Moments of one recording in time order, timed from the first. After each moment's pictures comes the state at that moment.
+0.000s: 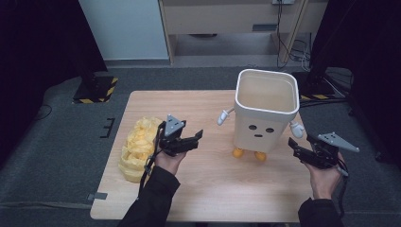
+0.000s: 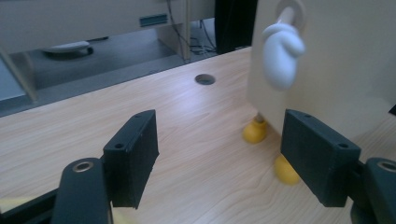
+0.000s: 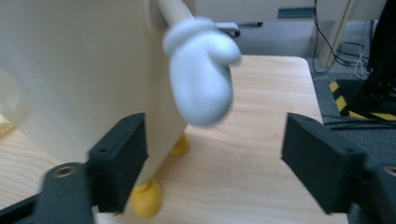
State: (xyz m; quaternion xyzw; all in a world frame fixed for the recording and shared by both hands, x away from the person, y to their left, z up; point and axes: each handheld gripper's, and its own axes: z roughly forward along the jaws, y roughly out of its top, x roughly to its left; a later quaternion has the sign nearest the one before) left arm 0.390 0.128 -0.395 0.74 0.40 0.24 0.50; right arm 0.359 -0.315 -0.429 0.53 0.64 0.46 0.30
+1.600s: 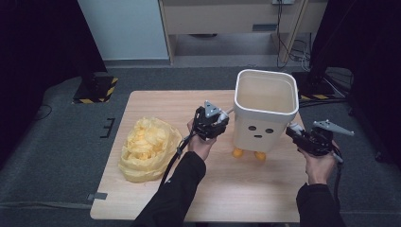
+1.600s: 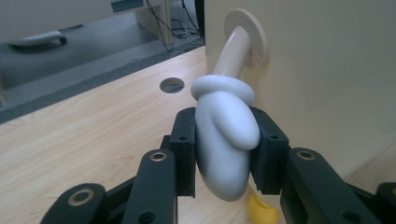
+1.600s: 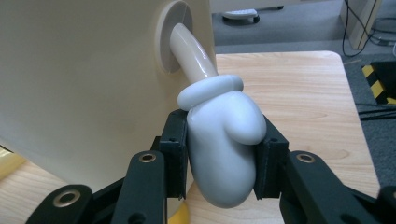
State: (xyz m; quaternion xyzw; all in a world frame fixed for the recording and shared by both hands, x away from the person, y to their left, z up) left arm 0.434 0.039 -0.388 0.78 0.38 0.22 0.45; right arm 0.388 -0.305 -0.412 0.55 0.65 0.48 0.24
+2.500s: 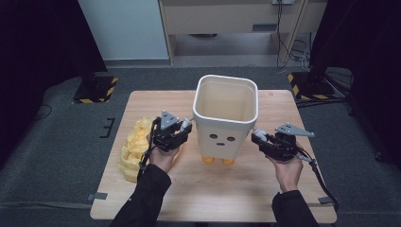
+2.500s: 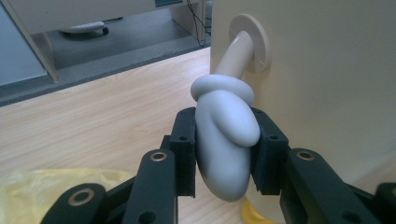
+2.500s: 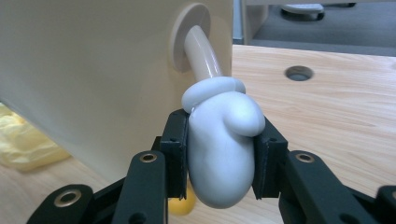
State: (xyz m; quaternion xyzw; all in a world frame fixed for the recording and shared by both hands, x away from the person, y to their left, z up) left arm 0.389 0.151 -0.379 0.75 0.42 0.24 0.45; right arm 0.374 -0.208 -0.408 0.47 0.70 0.50 0.19
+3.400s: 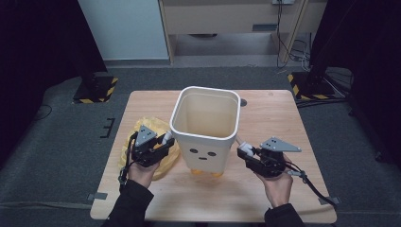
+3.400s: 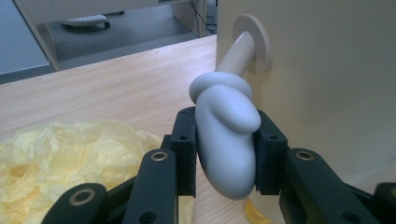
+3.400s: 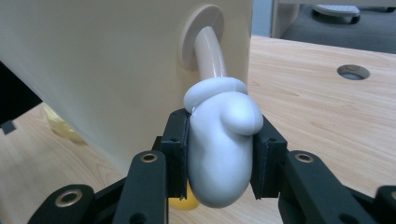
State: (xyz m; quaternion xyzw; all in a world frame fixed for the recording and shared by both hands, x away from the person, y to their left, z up) left arm 0.350 0.196 -0.387 0.74 0.43 0.23 0.46; right arm 0.328 -0.167 -0.405 0.43 0.73 0.50 0.17
